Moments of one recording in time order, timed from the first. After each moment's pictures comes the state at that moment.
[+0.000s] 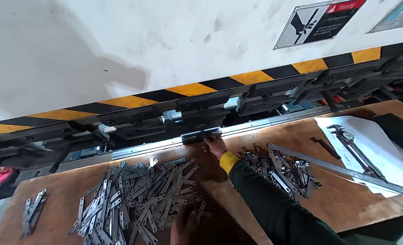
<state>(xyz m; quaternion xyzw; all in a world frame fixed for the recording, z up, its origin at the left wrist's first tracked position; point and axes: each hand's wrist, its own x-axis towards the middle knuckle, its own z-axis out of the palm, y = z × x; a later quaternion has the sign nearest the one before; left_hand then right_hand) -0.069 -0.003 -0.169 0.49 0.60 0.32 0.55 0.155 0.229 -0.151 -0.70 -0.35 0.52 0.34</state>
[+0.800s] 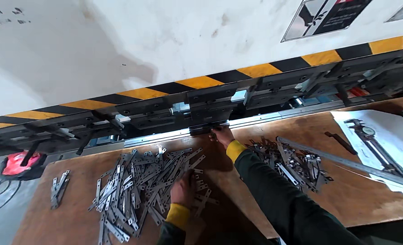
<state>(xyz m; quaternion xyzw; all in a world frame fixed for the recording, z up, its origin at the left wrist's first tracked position) -0.063 0.075 -0.128 0.64 0.70 0.04 0.31 0.157 0.234 -0.134 -0.69 -0.35 0.53 0.36</state>
